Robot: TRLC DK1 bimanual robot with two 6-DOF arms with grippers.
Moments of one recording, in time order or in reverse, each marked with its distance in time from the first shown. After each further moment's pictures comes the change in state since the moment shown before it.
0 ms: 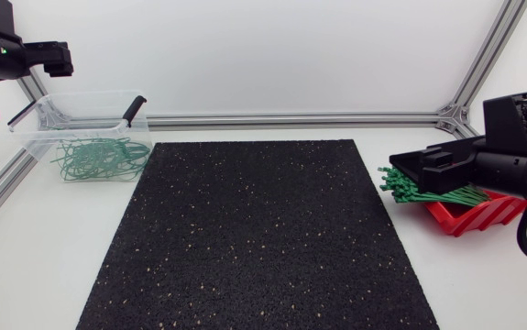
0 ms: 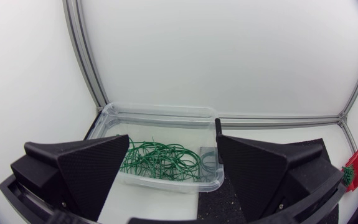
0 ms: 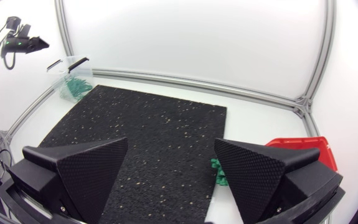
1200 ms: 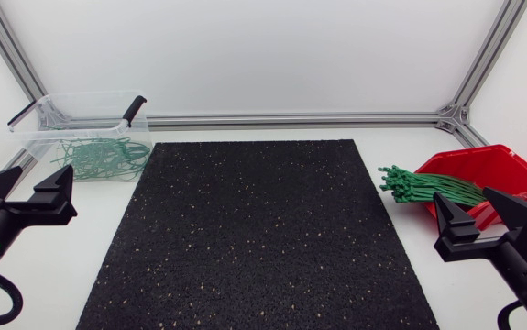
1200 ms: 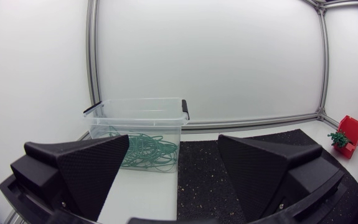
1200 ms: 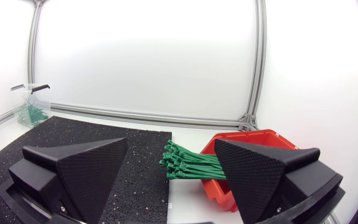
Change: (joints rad) left arm -0.101 -1.007 -1.140 0.556 0.002 -0.020; right arm -0.063 -0.705 -0.576 0.296 0.243 0.046
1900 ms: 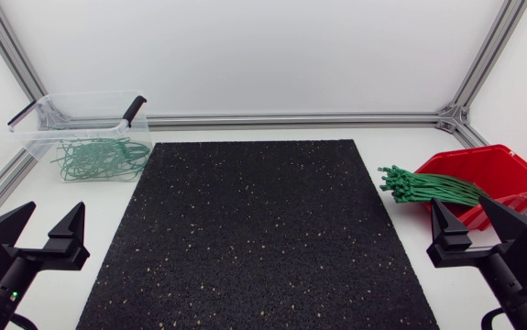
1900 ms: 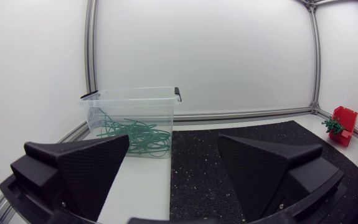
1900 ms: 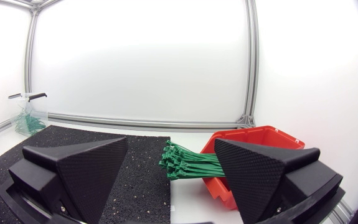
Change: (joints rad) left arm -0.034 -0.350 -0.204 -0.125 0.002 -0.003; right arm 0.040 -0.116 -0.108 0.061 0.064 0.047
